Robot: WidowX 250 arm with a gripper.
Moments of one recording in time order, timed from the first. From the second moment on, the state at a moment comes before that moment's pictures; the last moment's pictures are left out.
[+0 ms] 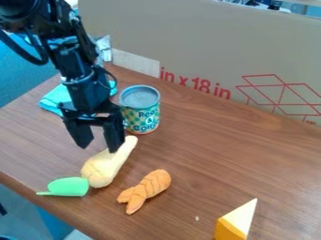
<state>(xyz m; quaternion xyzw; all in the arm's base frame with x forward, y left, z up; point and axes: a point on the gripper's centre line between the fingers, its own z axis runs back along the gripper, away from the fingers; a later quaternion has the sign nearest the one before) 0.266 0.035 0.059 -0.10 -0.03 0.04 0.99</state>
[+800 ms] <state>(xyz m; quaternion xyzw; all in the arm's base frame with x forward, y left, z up) 0.254 0.049 0.017 0.00 0.05 0.07 1.00</state>
